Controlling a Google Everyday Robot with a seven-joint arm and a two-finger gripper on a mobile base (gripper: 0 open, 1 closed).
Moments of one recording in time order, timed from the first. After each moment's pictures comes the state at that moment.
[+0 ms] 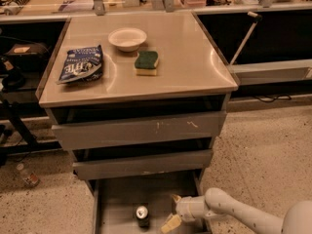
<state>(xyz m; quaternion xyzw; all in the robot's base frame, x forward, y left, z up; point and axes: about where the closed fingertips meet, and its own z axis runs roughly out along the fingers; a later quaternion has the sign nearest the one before) 0.462 -0.041 0.235 -0.42 0.77 0.39 0.27</state>
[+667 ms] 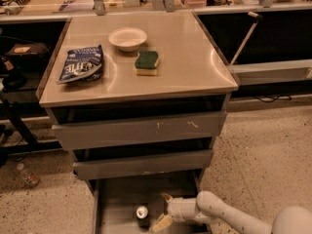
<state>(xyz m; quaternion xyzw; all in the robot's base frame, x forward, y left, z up) 0.475 -0.005 0.214 -0.43 0.75 0.40 0.32</state>
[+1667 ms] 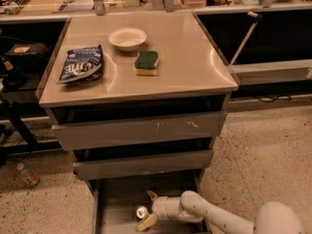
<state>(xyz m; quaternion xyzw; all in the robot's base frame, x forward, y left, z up) 0.492 0.067 0.204 -0.45 0.71 0.40 0.36</state>
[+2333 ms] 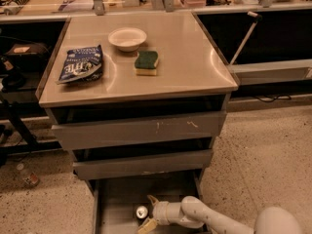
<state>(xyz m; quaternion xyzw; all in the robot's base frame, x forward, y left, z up) 0.479 0.064 0.187 -0.44 0.72 0.41 0.35</state>
